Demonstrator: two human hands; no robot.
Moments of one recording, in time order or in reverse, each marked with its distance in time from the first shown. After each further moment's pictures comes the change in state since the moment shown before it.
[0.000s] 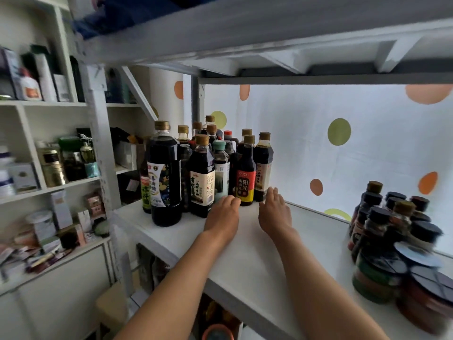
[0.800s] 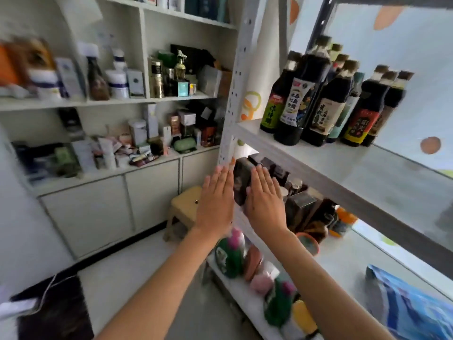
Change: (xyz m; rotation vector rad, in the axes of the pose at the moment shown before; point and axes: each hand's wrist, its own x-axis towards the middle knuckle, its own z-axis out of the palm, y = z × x) left_hand -0.321 -0.194 -0.051 0.093 0.137 -0.280; right_hand -0.276 -0.231 0.125 -0.107 -0.023 -0.523
